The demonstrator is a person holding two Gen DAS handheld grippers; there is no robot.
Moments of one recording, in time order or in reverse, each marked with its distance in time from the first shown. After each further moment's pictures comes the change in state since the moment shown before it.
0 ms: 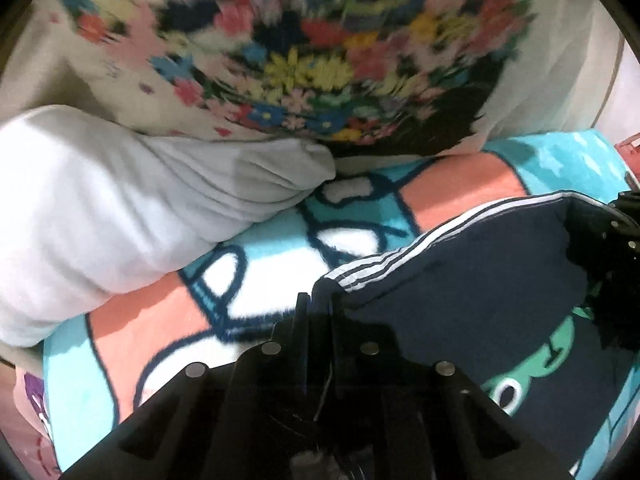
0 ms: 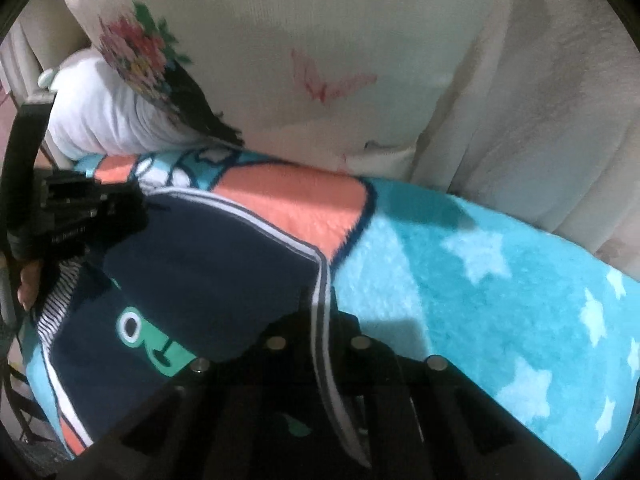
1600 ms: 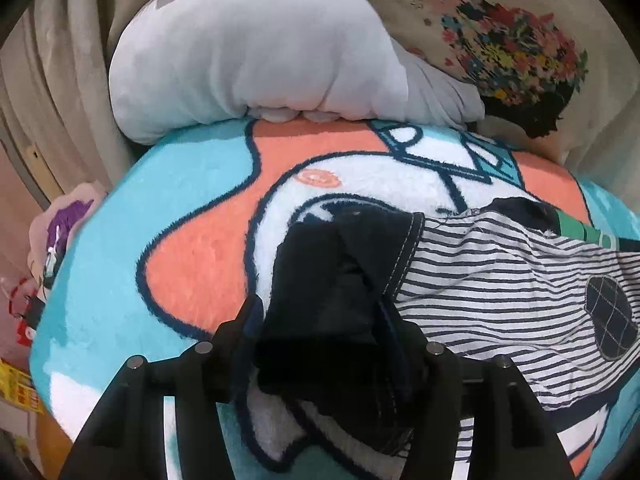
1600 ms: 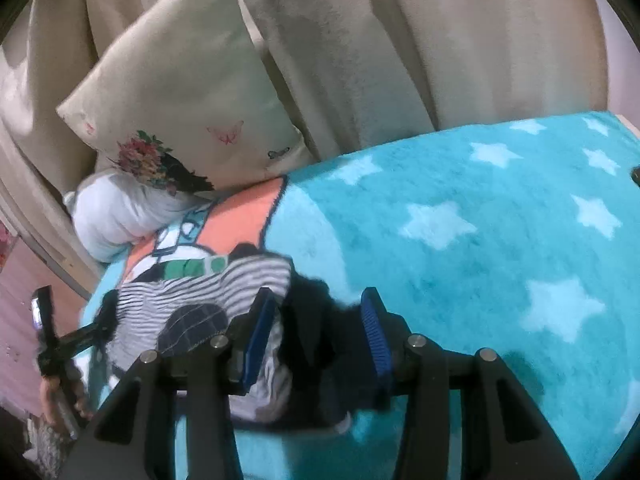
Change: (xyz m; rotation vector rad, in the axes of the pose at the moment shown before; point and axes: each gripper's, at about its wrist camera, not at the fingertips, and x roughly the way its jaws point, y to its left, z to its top) left arm -0.042 0.039 -0.159 -0.451 -0.049 0.219; right arm -0.086 -0.065 -0.119 0.401 -0.236 0.066
